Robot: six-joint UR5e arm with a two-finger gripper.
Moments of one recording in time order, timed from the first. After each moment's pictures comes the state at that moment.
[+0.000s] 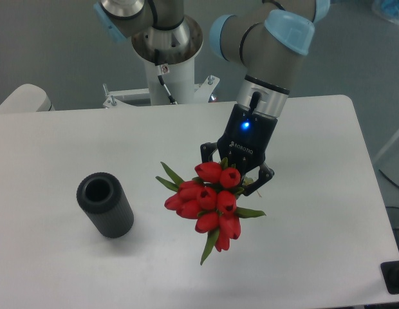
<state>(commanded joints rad) 2.62 -1.82 -1.61 -0.78 0.84 0.95</state>
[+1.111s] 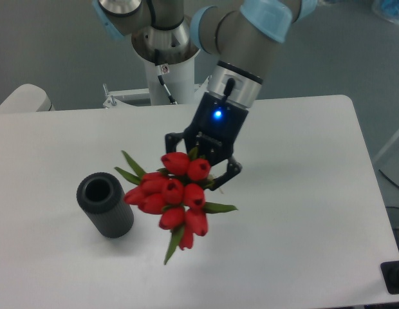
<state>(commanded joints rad) 2.48 -1.78 -1.59 -0.75 0.79 0.67</state>
